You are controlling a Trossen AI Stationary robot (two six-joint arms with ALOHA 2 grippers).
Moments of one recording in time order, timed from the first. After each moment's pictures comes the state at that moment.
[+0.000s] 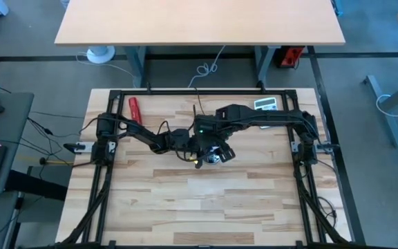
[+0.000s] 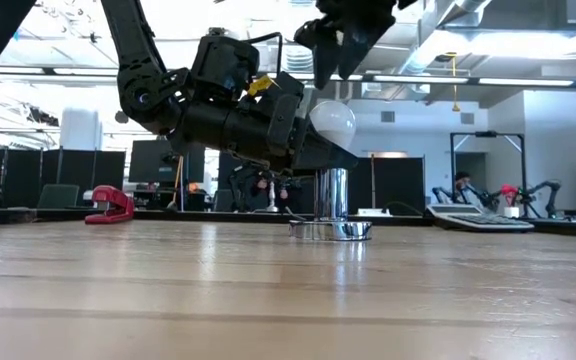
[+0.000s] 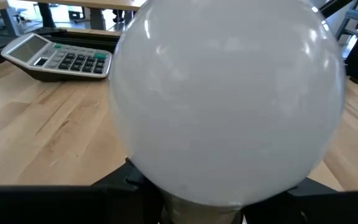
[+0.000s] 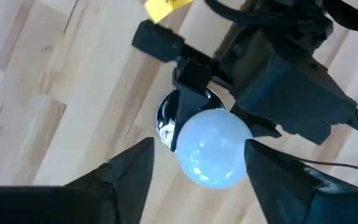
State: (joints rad) left arm 0.09 2.03 0.82 0.92 0.10 -0.05; right arm -0.02 1.95 1.97 -1.30 -0.02 -0.49
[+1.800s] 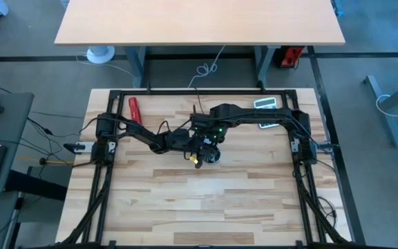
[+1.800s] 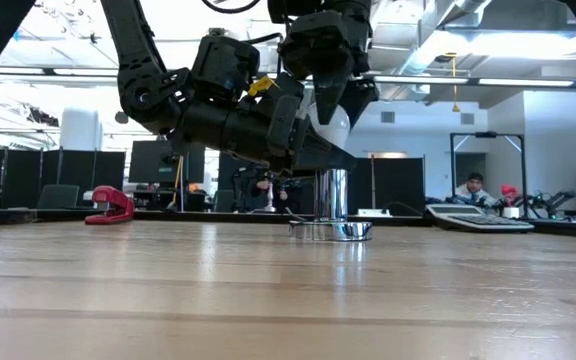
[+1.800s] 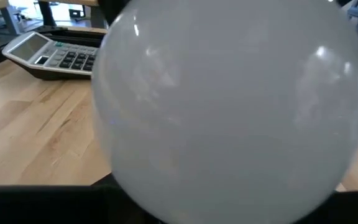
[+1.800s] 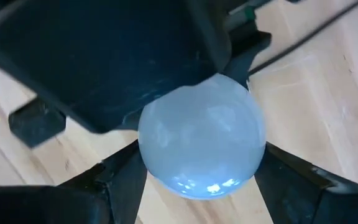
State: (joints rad) left arm 0.08 2.03 0.82 0.91 0.10 -0.04; right arm -0.09 2.04 1.88 -1.25 -0.06 0.42
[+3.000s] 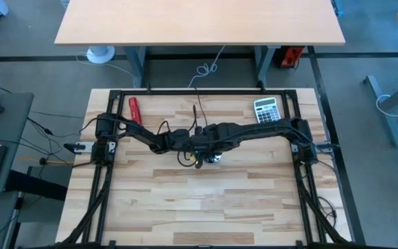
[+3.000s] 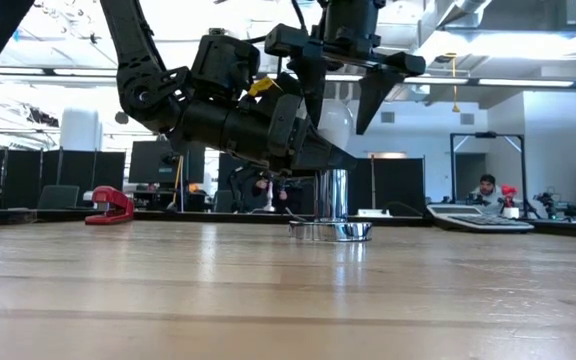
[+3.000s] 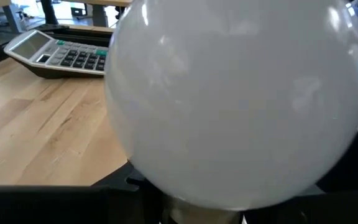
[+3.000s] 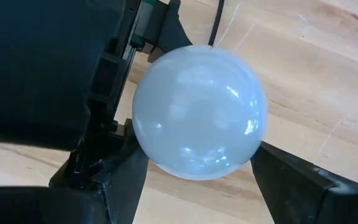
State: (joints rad) left arm 0.08 2.02 0.82 0.89 0.09 -0.05; right arm 0.07 2.04 1.88 -1.29 0.23 1.29
